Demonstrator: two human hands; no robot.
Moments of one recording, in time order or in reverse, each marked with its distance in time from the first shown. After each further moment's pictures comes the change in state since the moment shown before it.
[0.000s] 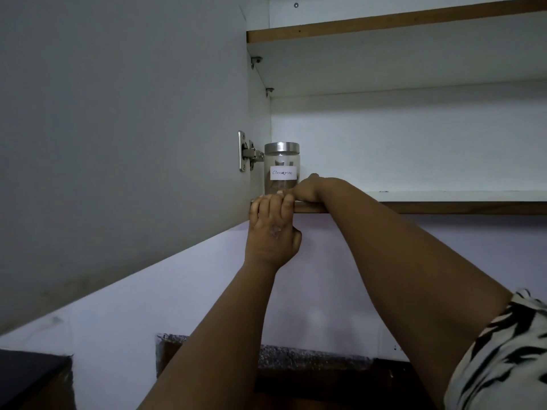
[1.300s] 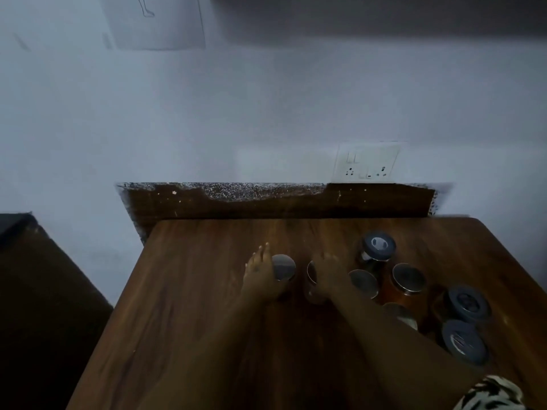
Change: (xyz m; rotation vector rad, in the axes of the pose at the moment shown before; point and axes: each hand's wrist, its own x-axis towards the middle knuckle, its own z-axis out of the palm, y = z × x) left_hand -0.380 0.116 -0.069 -0.608 -1.408 -0.574; right_hand -0.277 0.289 0.347 -0.368 -0.343 0.301
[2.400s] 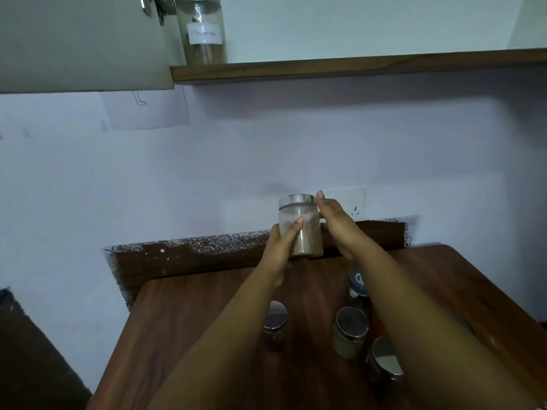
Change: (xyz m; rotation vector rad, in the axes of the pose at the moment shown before) left_hand 0.029 0.142 -0.100 -1.264 -0.086 0.117; right_hand -0.027 -0.011 -0.209 1.264 0.249 -0.051
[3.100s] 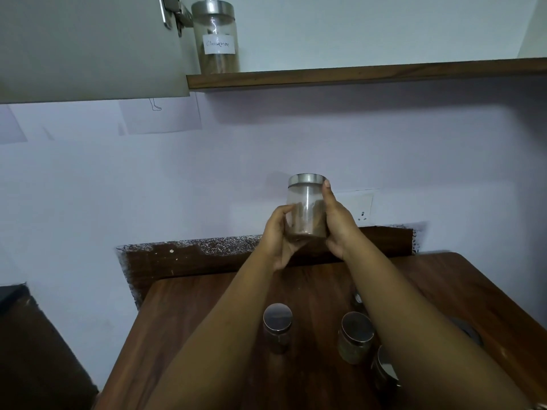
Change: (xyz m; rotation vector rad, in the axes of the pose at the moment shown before) left_hand 0.002 0.040 -0.005 -0.165 -0.161 0.001; right_hand 0.003 -0.020 0.022 0.371 0.023 0.057
